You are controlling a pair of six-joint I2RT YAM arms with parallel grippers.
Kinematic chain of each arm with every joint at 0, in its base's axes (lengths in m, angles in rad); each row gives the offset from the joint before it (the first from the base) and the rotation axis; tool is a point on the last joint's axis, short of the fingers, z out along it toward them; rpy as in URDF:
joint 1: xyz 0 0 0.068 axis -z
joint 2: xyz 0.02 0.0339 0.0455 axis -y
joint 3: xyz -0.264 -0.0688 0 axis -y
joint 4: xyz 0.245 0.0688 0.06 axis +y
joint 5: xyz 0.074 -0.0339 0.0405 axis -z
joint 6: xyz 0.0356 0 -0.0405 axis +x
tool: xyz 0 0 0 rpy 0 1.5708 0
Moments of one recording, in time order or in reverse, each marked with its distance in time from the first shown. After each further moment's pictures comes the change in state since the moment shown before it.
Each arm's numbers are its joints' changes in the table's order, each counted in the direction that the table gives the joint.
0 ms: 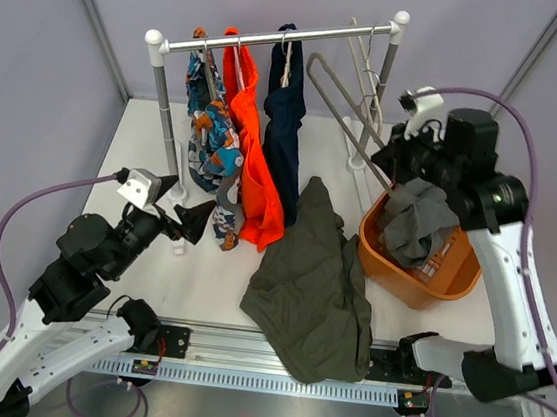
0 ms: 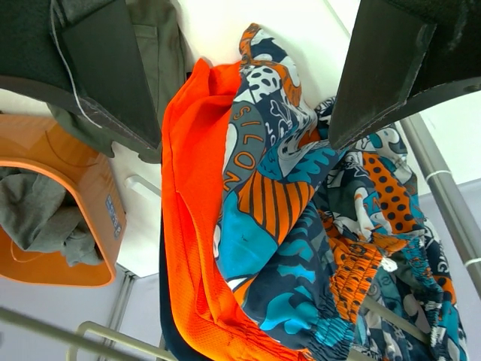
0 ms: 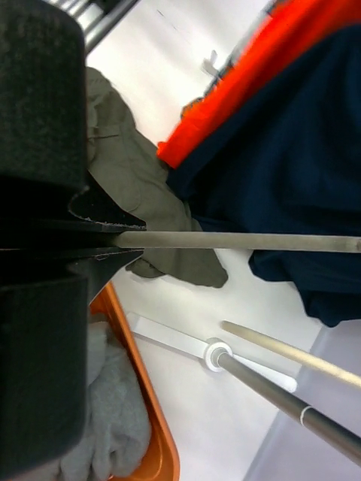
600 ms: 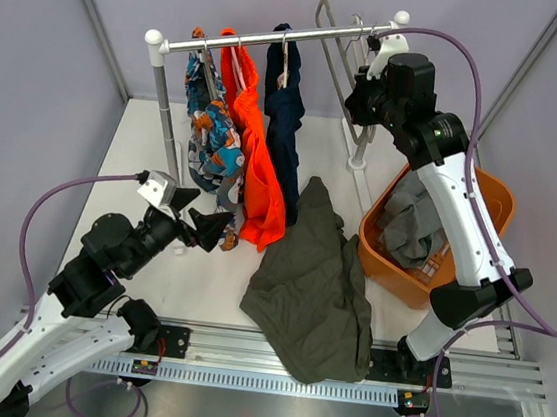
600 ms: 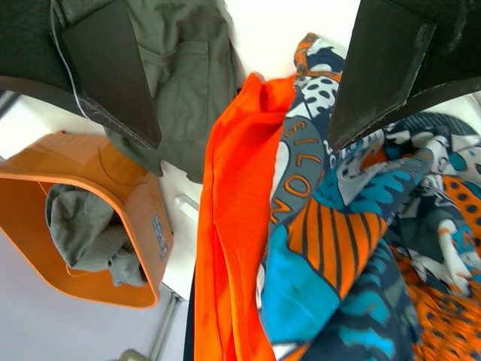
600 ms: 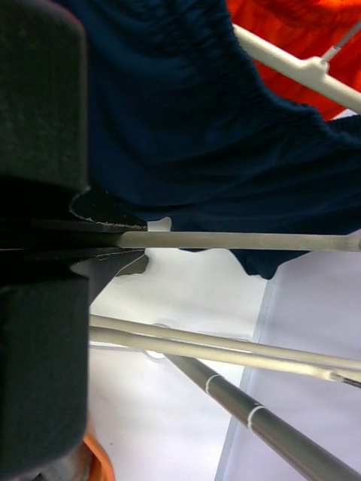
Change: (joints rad) left arm 0.000 -0.025 -0.106 -0.072 0.097 -0.155; right arm -0.174 -0.476 0.428 -0.098 0.395 0.216
